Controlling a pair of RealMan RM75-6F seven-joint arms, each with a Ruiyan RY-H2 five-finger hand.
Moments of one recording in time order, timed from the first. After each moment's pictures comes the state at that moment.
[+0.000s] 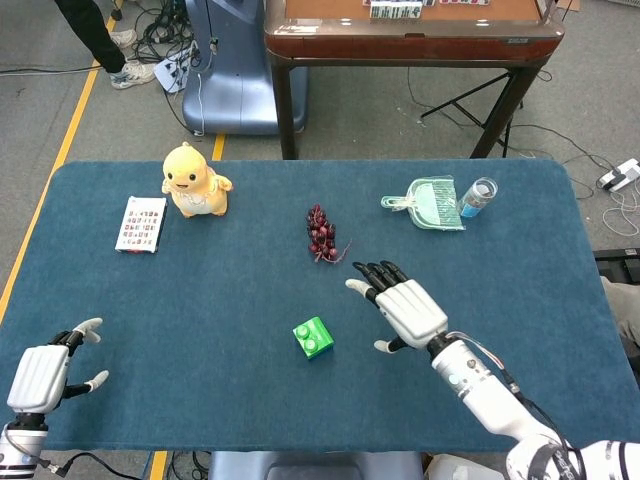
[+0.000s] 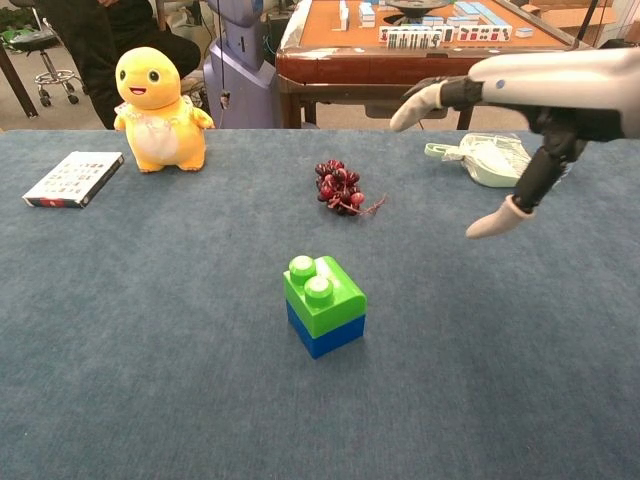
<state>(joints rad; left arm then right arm) -0.10 -1.25 -0.02 -1.49 1.51 1.46 -0.02 0.66 -1.18 0.20 -2.09 -1.04 0.93 -0.53</state>
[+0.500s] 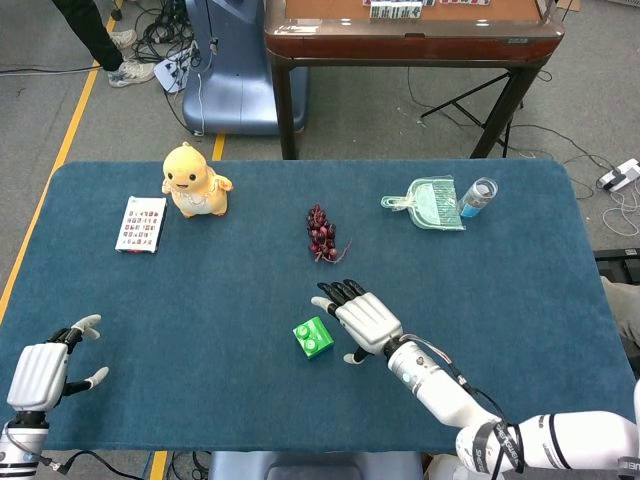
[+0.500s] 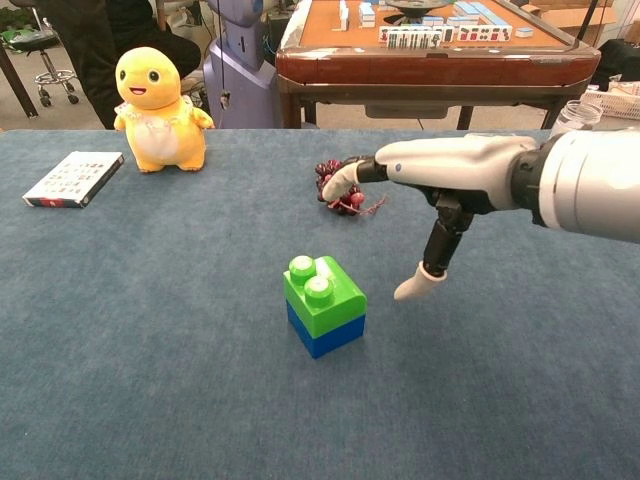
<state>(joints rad) -0.10 -1.27 -0.02 -1.48 1.51 1.47 -0.01 0.84 -1.38 0.15 -1.98 -0.82 0.91 -0.65</state>
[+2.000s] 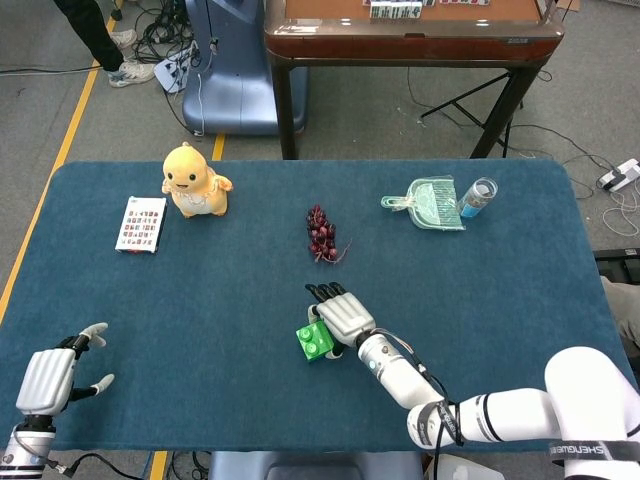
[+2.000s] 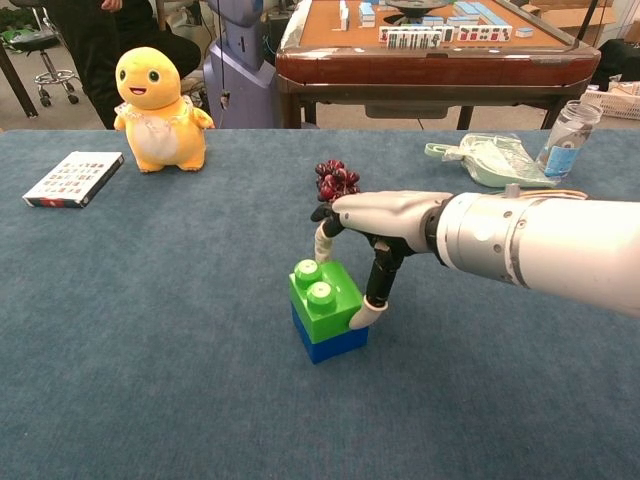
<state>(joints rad) -0.10 -1.30 -0.01 -1.44 1.51 1.44 -0.02 1.01 -1.61 0.11 -1.70 -0.64 0.92 -0.59</state>
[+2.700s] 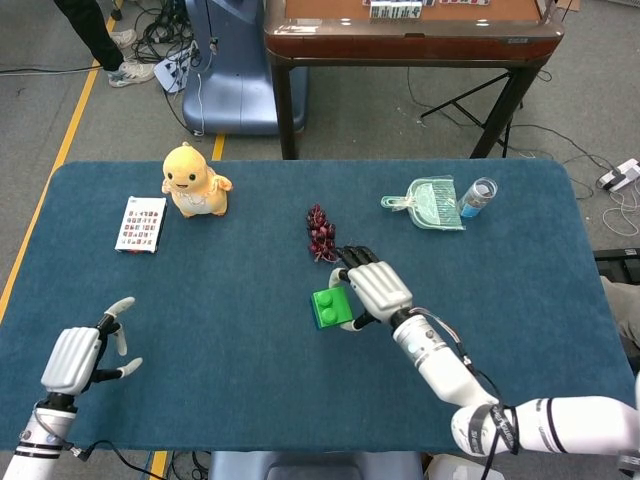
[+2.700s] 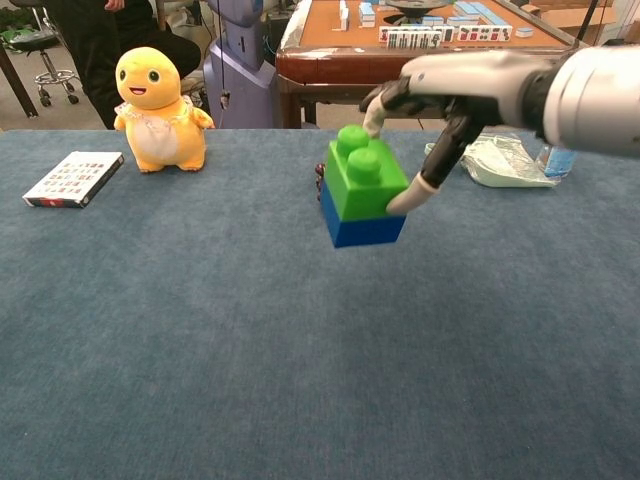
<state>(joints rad) -0.20 -1.22 -0.06 -1.68 1.51 1.35 -0.06 0.90 -1.28 0.20 -1.99 -0.75 1.02 -0.43</state>
